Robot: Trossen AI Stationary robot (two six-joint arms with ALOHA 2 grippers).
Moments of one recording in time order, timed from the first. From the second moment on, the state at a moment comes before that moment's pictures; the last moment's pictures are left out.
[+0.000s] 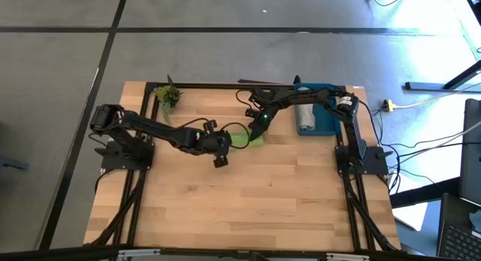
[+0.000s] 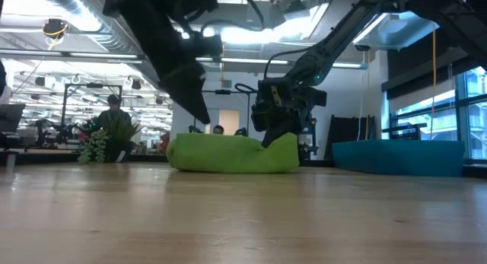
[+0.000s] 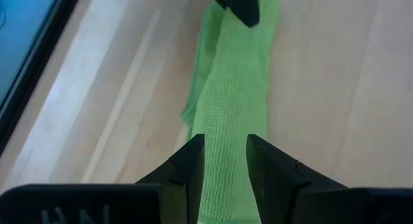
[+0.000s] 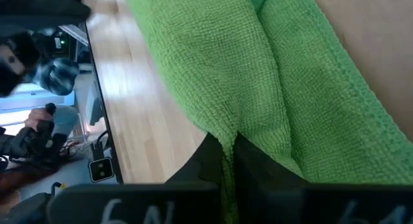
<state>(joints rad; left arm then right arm) -0.07 1.58 0.96 -0.41 -0.48 -0.22 -0.49 2.10 1.33 -0.51 -0.90 0.23</state>
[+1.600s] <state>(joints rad) 0.12 1.84 0.97 -0.24 -0.25 -0.05 -0.49 2.10 1.33 -0.51 -0.87 0.20</state>
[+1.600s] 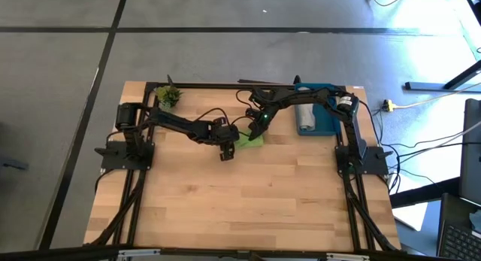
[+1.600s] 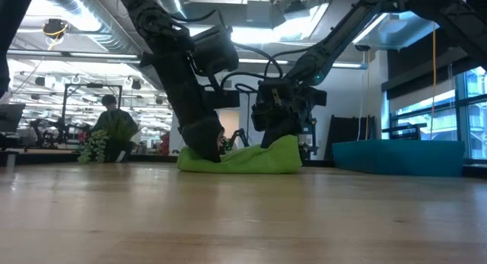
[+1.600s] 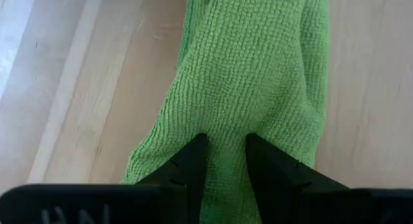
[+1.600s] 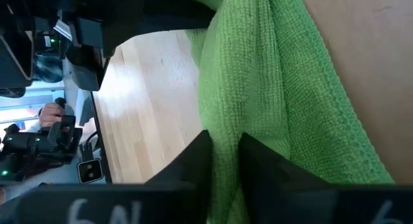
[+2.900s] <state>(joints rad) 0.13 1.84 0.97 -0.26 -0.18 -0.13 -0.24 1.76 1.20 -0.53 -0.38 -0.30</state>
